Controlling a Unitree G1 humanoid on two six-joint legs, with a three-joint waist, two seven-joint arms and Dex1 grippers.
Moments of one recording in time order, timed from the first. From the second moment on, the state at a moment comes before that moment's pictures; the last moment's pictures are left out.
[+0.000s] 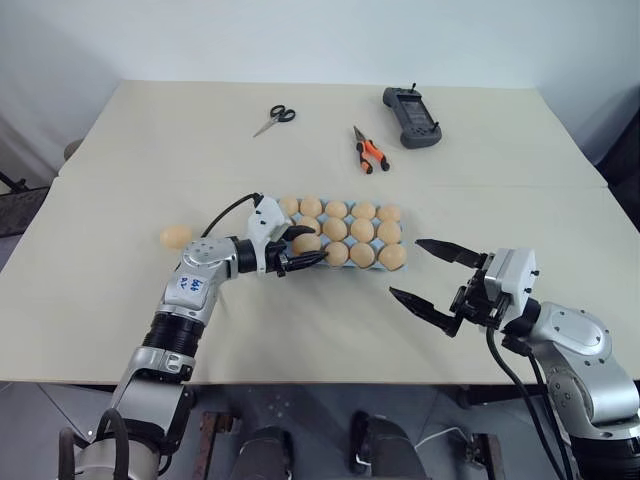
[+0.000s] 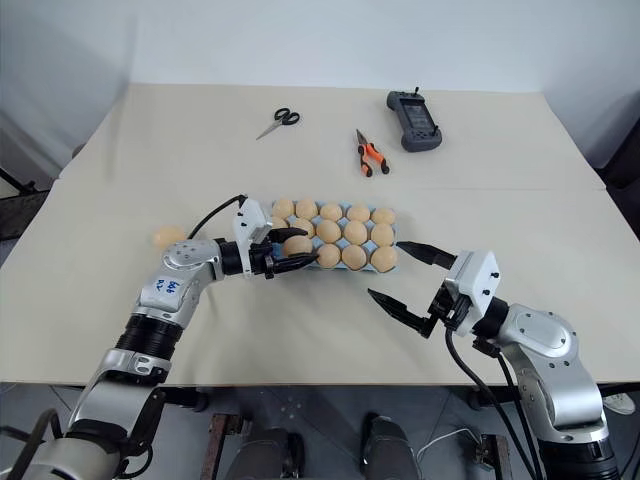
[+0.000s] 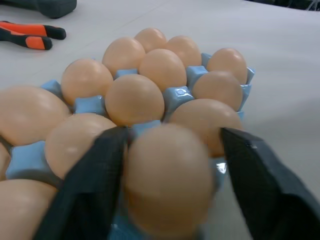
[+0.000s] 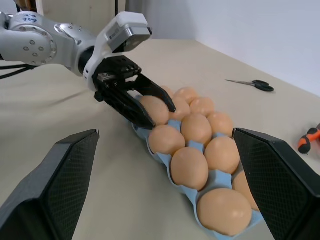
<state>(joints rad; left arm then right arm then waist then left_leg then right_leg) -0.70 0.37 -0.11 0.40 -0.22 0.19 -0.90 -0.07 -0.59 -0.13 -0.40 0.49 0.14 0.87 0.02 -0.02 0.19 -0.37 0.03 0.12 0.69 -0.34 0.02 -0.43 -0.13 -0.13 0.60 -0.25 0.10</state>
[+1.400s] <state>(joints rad) -0.35 0.49 0.35 0.25 -0.28 0.12 -0.45 -0.18 -0.56 -0.06 -0.26 0.49 0.09 0.97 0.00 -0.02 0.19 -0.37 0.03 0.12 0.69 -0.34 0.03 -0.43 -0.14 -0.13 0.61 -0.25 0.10</state>
